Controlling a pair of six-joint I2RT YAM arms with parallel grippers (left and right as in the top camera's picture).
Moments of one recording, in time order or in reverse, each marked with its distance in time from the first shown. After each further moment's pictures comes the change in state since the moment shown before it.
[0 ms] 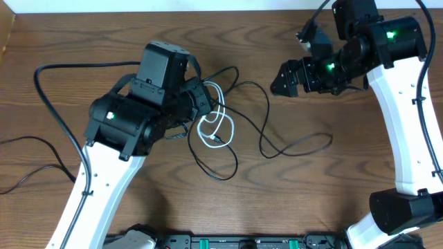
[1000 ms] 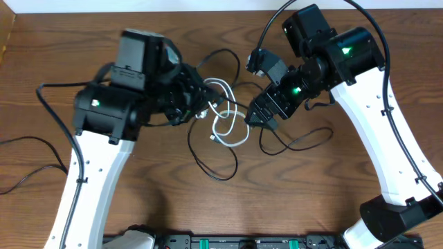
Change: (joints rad) left arm 0.147 0.023 0.000 0.056 0.415 -0.285; right arm 0.225 0.000 0.000 -0.018 0.049 -0.353
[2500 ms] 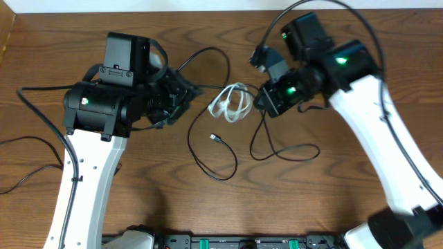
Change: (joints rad) left arm 0.075 0.000 0.000 -0.106 -0.144 0.061; right arm -0.003 -0.069 -0.176 0.214 0.016 0.258
